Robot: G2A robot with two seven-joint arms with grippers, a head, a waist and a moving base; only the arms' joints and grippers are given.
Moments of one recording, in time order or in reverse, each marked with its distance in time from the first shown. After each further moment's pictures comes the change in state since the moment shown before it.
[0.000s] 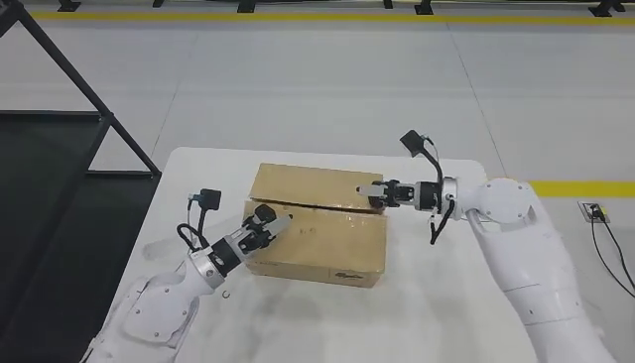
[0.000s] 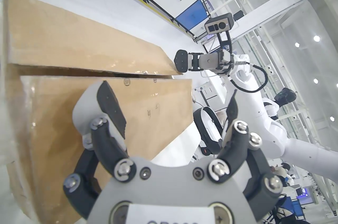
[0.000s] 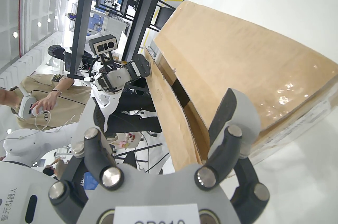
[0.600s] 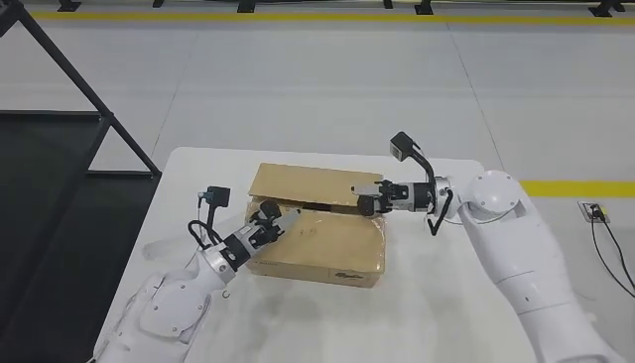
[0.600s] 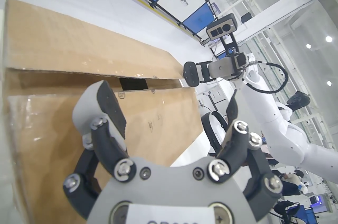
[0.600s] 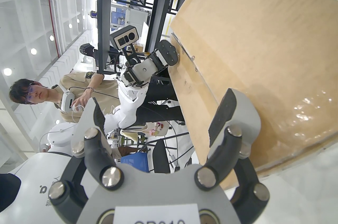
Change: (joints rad) left arm -0.040 -0.020 0.060 0.046 0.080 0.021 0.090; right arm 0.065 -0.016 -0.077 0.119 0.185 0.064 0.088
